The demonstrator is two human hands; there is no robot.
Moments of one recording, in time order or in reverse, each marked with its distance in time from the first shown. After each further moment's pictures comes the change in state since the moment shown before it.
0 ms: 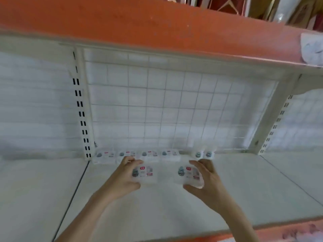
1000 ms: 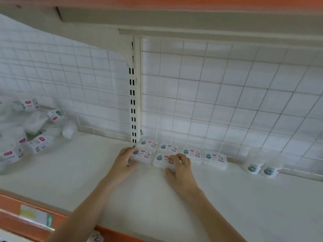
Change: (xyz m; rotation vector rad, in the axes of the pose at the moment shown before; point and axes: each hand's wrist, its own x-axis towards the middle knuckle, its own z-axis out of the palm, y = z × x) left_hand -0.036 -0.093 -0.033 -0.041 0.473 -0.317; right_hand 0.086 -0.061 0.158 0.166 -0.190 -0.257
